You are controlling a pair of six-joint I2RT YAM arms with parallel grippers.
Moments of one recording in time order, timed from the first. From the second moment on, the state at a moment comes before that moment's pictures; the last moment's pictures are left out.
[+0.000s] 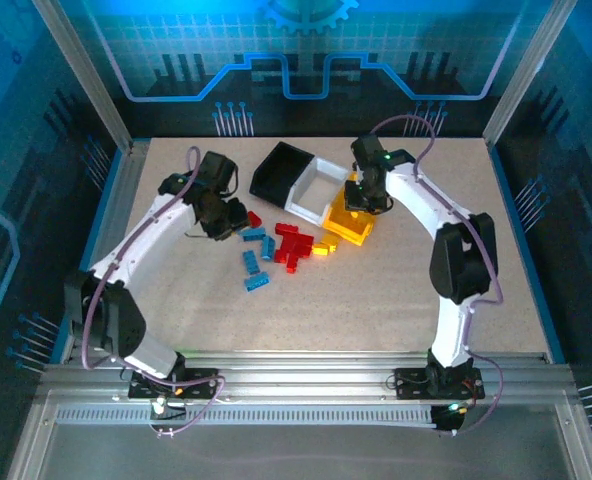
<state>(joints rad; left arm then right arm) -0.30 1.57 1.43 -1.04 0.13 -0.80 0.34 1.99 1.72 -0.98 -0.07 0.41</state>
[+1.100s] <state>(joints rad) -0.29 2.46 2.43 -1.13 0.20 -0.67 0.38 1.44 1.32 -1.07 -0.16 0.49</state>
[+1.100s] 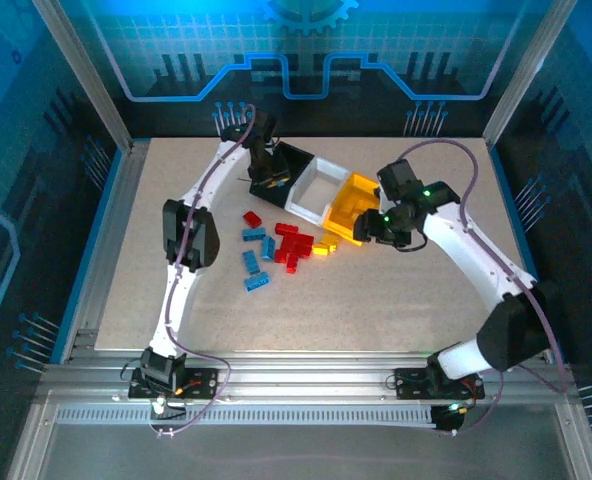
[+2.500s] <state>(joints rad) -0.55 1.62 1.12 -0.99 0.10 -0.72 0.49 1.39 1.06 -0.94 -0.24 0.50</state>
